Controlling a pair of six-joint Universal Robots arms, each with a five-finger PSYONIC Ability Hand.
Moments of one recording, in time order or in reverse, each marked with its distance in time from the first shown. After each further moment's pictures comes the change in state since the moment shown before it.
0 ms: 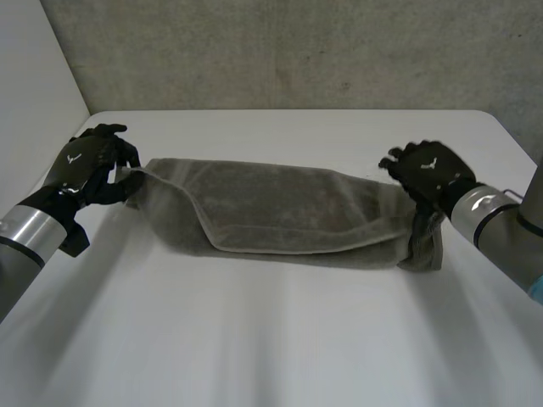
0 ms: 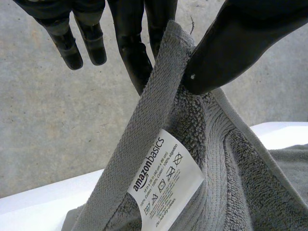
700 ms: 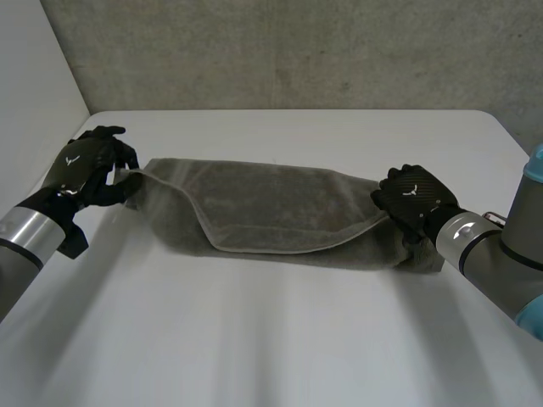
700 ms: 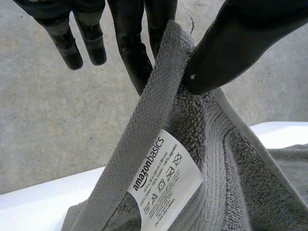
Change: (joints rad) left arm 0.008 0.005 -0.010 -0.004 0.002 -0.002; right arm 0.043 0.000 0.101 -0.032 0.004 -0.120; left_hand 0.000 0.000 0.000 0.000 0.000; right_hand 0.377 0.368 0.000 0.000 0.387
